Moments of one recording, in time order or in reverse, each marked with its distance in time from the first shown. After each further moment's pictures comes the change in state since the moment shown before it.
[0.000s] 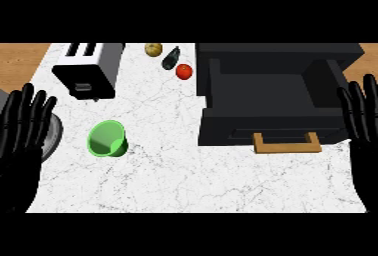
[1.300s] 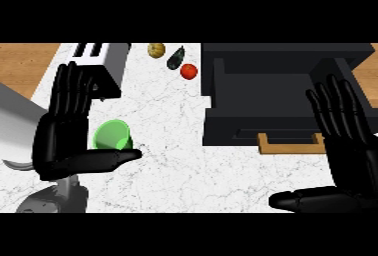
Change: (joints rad) left arm -0.199 -0.119 -0.016 0.283 0.088 0.119 -0.055; right arm -0.028 0.045 0.028 0.053 -0.092 0.073 0.081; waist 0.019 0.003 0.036
